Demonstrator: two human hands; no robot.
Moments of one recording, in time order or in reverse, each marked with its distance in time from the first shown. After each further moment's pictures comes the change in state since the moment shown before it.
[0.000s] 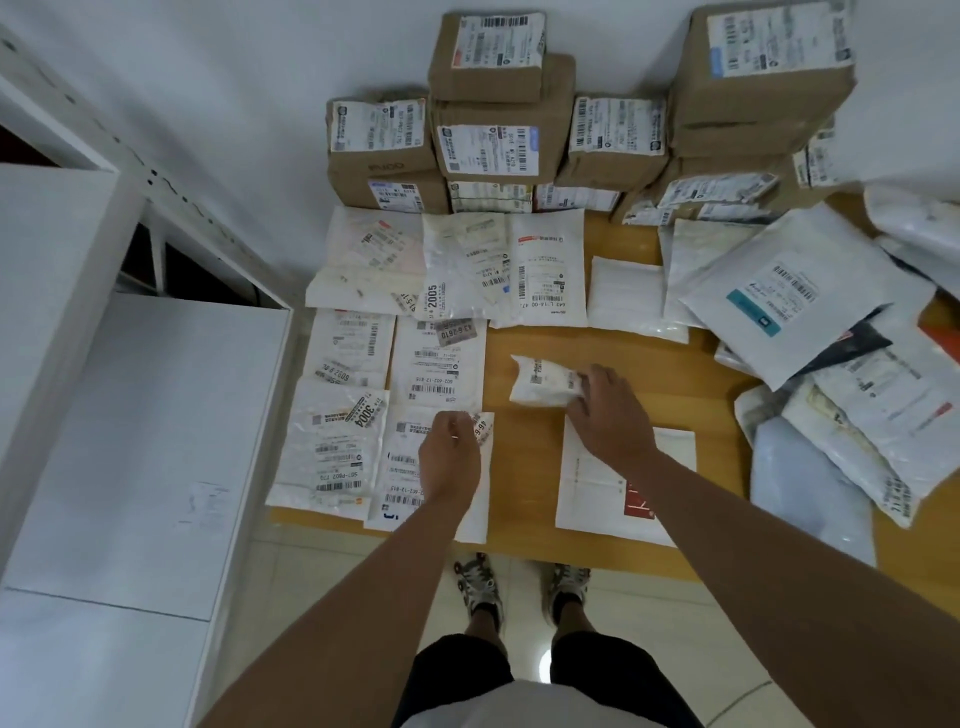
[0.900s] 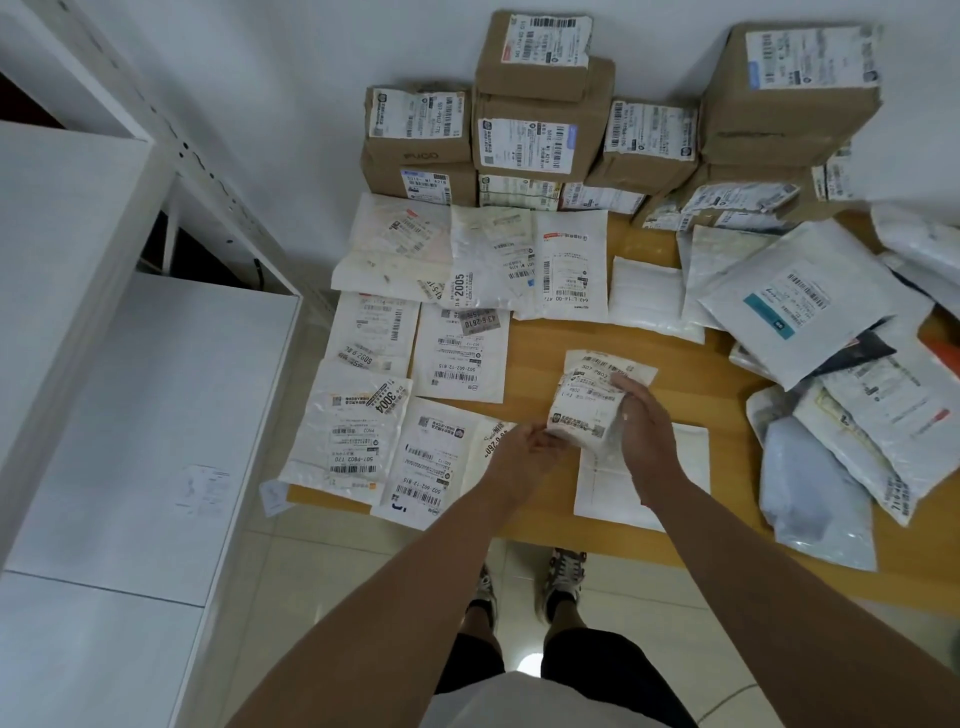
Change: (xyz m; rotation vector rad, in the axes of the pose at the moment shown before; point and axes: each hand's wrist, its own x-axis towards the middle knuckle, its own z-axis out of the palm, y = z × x) left_hand -0.027 0.006 0.007 -0.358 -0.646 -0.067; right_hand -0.042 -0.030 -0.011 0.898 0.092 0.531
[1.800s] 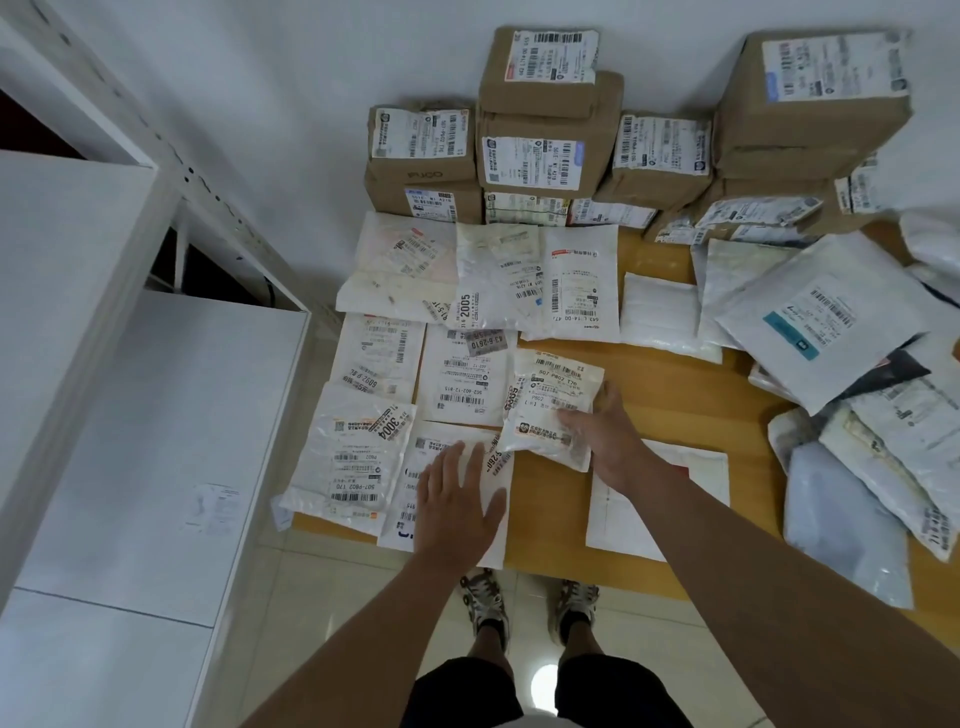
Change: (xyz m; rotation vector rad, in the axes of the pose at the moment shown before) left_hand -0.012 -0.054 -0.065 1.274 0.385 0.237; right_hand 0.047 -0.003 0.053 0.257 -0.211 0.252
